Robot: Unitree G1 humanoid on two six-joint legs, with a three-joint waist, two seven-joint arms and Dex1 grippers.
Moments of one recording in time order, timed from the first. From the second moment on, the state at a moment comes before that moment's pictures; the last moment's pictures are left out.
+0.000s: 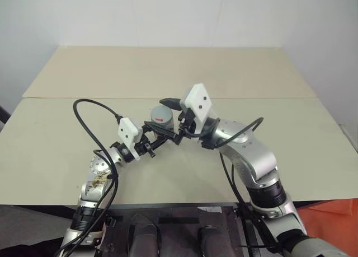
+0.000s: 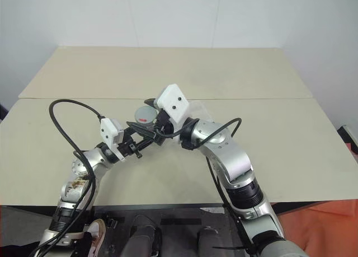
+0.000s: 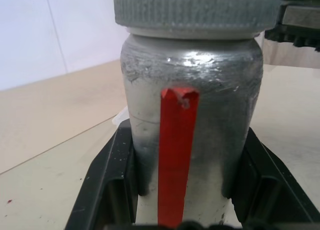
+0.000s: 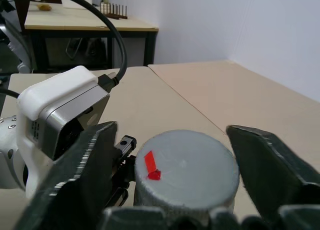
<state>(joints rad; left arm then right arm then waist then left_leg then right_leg) -0.29 0.34 0.00 -0.07 -0.34 0.03 -0.76 -0.66 -0.21 0.26 -0.32 0.29 0.59 0.57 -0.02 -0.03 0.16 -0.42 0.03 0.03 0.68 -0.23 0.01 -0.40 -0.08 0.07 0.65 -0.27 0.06</state>
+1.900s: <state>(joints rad) -0.24 0.38 0.02 -0.14 -0.32 0.07 -0.71 -0.56 -0.49 -0.14 -0.35 0.37 0.85 0.32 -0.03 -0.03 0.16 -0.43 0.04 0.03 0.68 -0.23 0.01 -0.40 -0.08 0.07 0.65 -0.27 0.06</state>
